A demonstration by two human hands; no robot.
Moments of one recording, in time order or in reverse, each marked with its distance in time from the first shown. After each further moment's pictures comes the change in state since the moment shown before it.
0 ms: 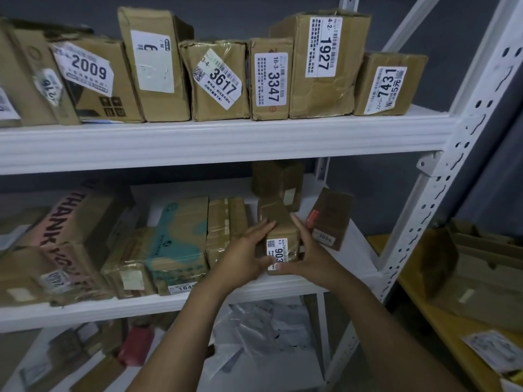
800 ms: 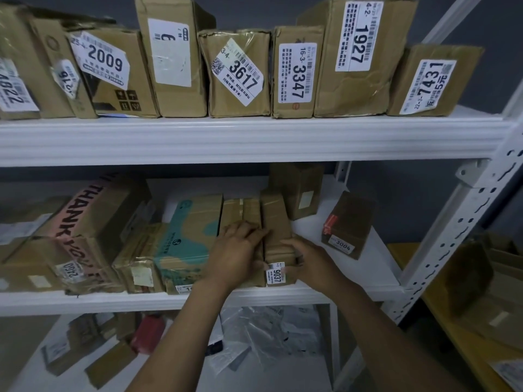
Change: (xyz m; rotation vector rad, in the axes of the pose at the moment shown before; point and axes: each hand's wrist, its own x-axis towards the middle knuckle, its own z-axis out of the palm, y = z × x) left_hand 0.005 -0.032 -0.016 0.692 0.106 0.017; right_hand 0.048 0.047 0.016 -0.318 -0.025 -0.119
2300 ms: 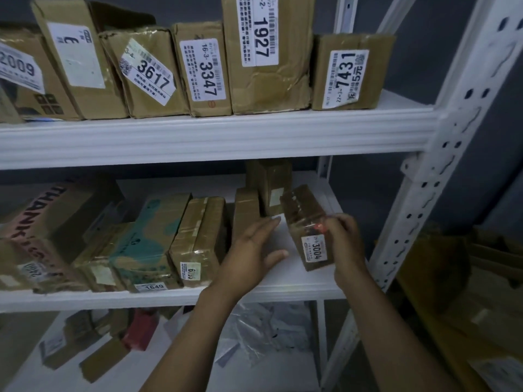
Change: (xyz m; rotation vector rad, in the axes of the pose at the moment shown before) left_hand 0.024 0.110 0.016 -0.500 0.113 -0.030; right_hand -0.044 0.000 -0.107 0.755 0.590 0.431
